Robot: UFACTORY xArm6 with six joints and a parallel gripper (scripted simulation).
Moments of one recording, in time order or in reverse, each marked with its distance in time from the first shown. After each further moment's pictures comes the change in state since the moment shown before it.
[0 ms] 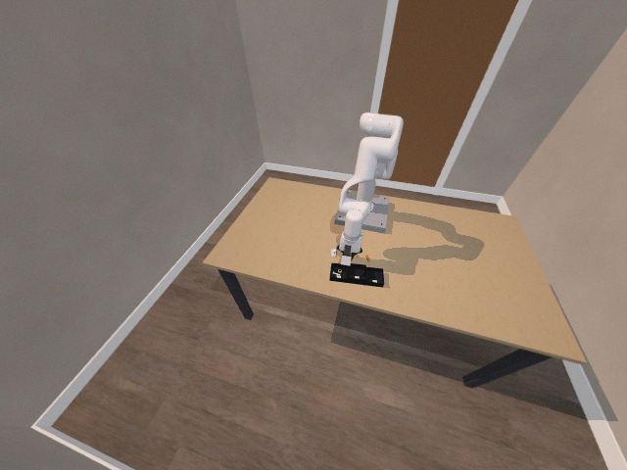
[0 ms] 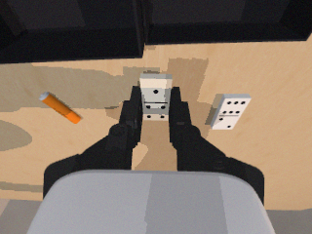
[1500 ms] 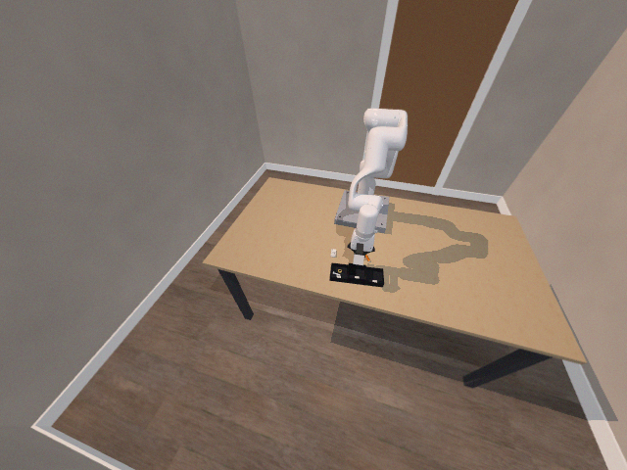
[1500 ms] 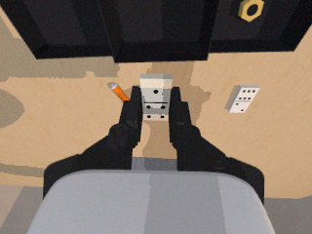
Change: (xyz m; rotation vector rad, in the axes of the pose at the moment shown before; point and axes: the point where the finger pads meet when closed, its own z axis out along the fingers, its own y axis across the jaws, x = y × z) arm 0.030 -0.051 -0.057 0.002 0.001 -0.001
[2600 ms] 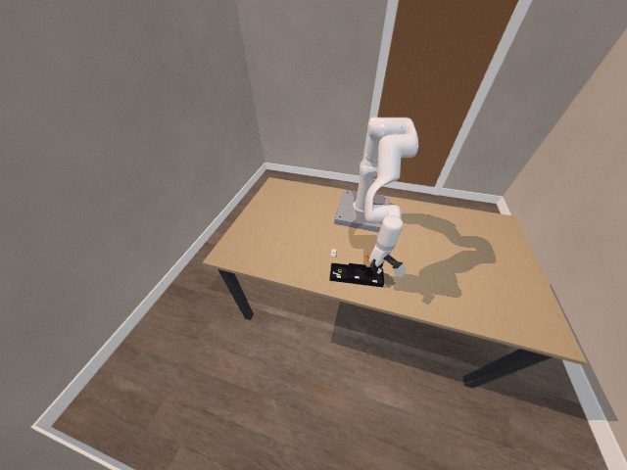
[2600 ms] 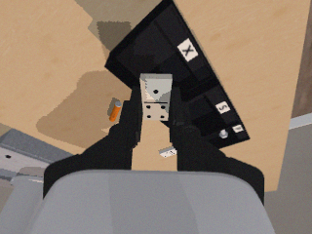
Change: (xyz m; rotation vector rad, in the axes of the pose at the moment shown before) arm 0.054 -0.083 0.001 -0.029 -0.003 -0.932
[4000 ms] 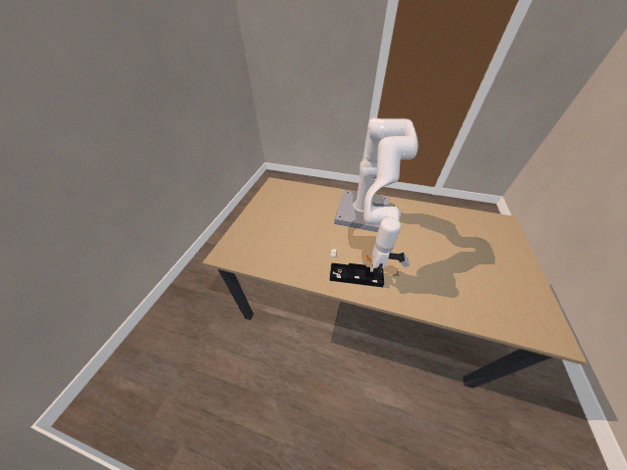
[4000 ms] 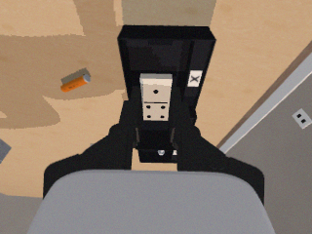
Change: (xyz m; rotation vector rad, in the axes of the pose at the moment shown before) arm 0.000 0.000 0.007 0.019 0.020 -0.689
